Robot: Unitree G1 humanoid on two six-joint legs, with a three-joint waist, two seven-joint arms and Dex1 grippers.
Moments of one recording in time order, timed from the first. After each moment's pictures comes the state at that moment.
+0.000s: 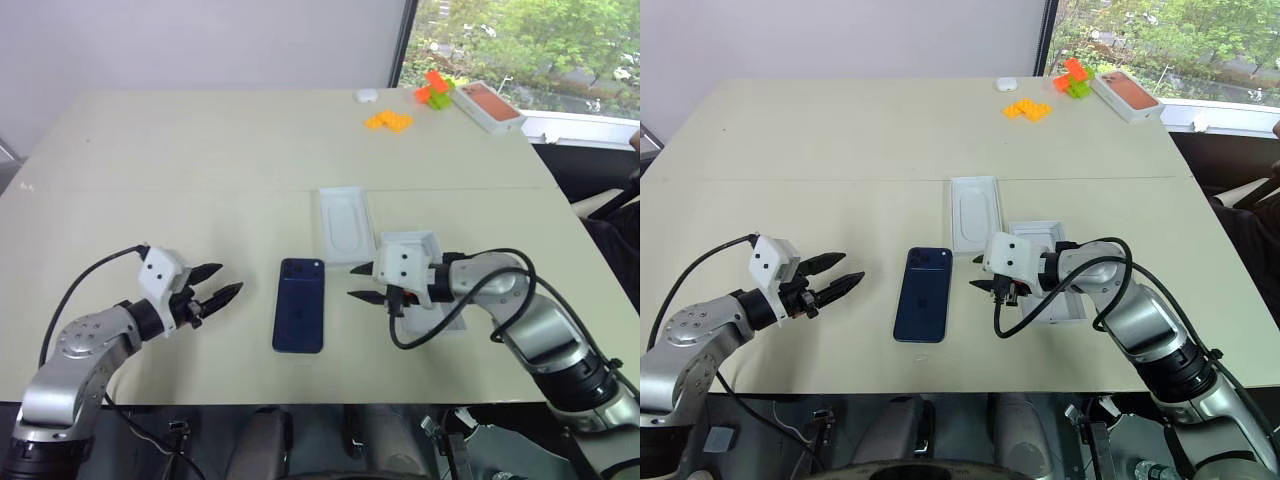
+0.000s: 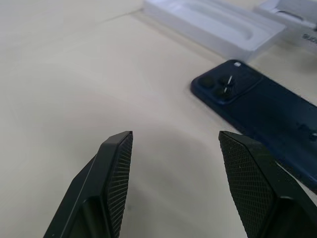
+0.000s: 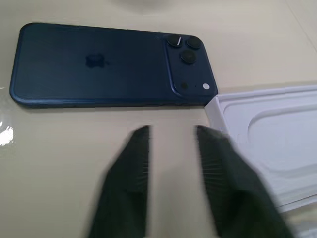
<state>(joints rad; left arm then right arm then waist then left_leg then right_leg) 0.06 0.66 0.21 -0.33 -0.54 0.52 -0.68 -0.41 -0.69 0.30 -0.37 0.10 0.51 0.95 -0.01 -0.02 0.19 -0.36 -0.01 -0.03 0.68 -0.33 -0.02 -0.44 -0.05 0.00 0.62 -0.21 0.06</state>
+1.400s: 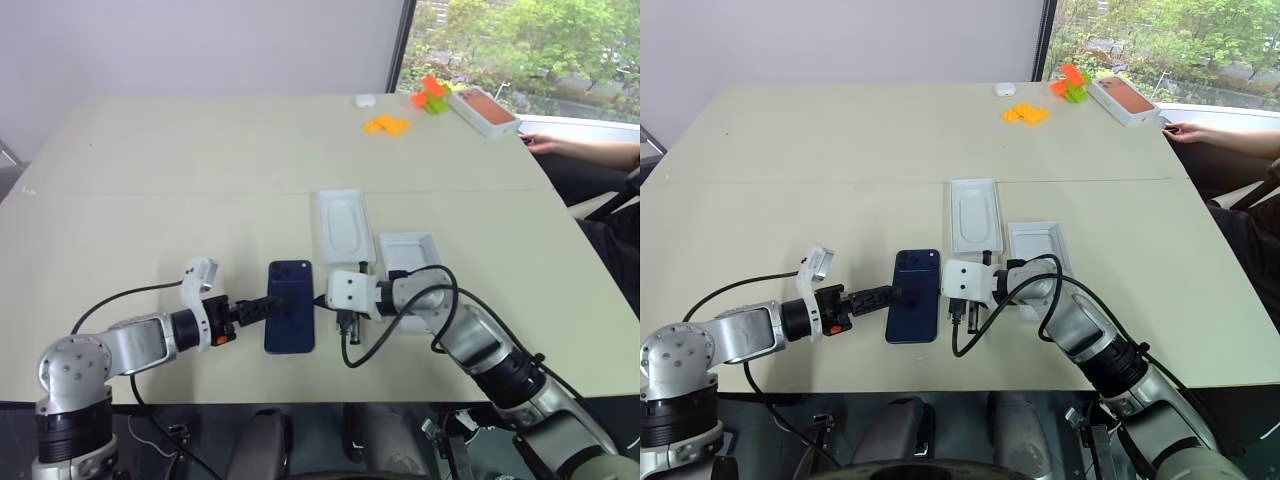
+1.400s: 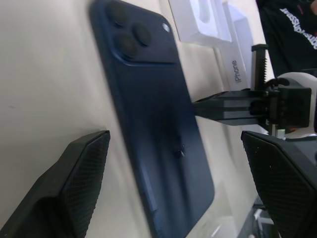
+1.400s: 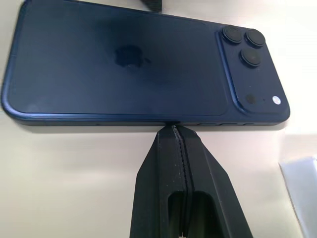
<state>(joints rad) -0.13 0.47 0.35 -0.31 -1.39 1.41 -0.06 -0.45 -0.49 0.51 -0.17 -0.11 0.36 0.94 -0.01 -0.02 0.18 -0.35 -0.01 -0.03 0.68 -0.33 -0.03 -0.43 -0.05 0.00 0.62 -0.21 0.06</state>
